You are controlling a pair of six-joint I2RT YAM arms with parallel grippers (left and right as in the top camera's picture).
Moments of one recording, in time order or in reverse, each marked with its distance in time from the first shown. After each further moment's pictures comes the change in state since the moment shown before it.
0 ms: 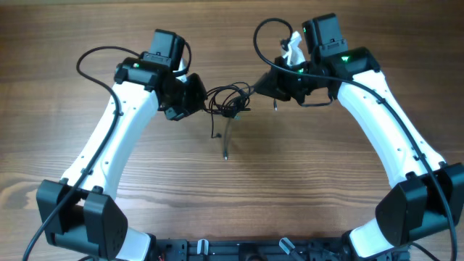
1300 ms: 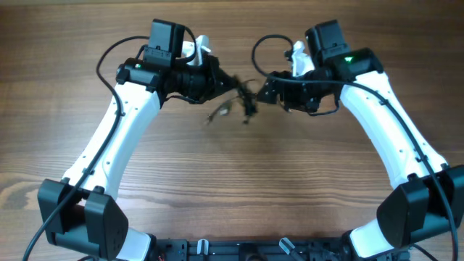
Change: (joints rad) left arm -0.016 0.000 -0.006 0.312 0.470 -0.012; right arm -0.003 -0.010 -0.013 -0.141 0.143 -0.270
